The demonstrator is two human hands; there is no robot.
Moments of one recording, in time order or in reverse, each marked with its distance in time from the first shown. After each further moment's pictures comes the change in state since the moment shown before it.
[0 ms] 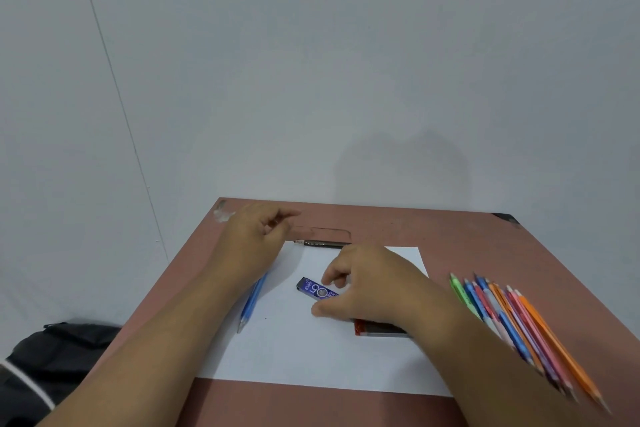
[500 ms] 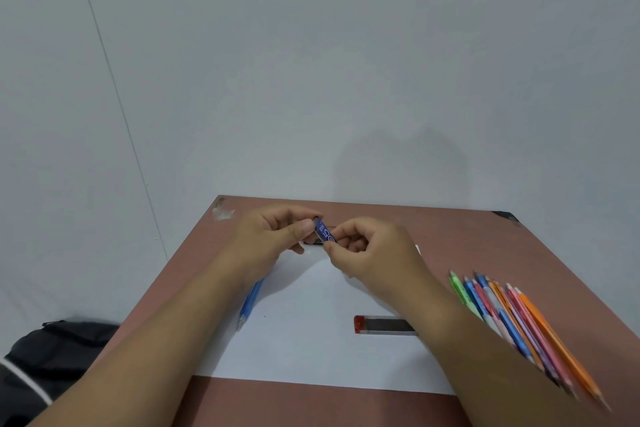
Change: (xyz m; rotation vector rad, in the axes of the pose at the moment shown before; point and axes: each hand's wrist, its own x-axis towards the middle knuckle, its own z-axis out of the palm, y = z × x) left_hand -0.008 0.026 -0.001 -0.622 -0.262 -0.197; right_hand 0.009 0.008 0.007 0.703 0.409 0.022
